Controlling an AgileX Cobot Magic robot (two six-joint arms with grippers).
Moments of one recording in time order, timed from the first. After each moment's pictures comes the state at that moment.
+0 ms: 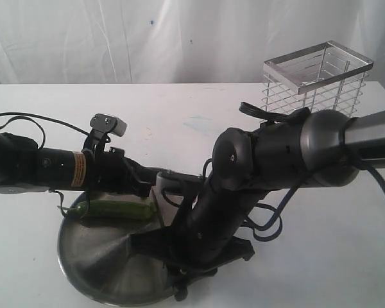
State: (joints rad) left arm -0.21 1.94 -0.88 1.18 -0.71 -1.05; right arm 0.78 1.82 -1.03 0.56 0.68 0.13
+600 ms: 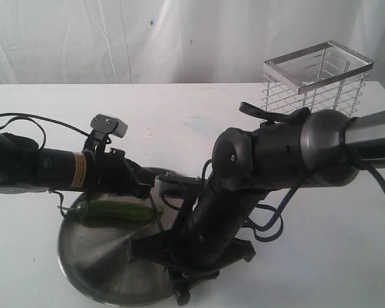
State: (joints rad) left arm -0.22 1.94 -0.88 1.20 -0.69 -1.05; right arm 0.78 1.82 -1.03 0.56 0.71 0.10
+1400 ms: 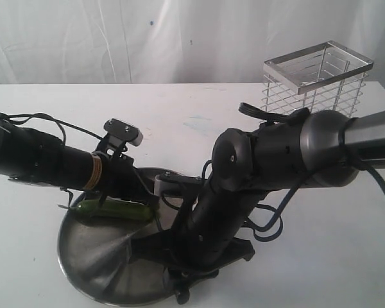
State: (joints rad) left arm -0.31 1.94 -0.95 1.38 -0.40 -1.22; right arm 0.78 1.82 -1.03 0.56 0.70 0.10
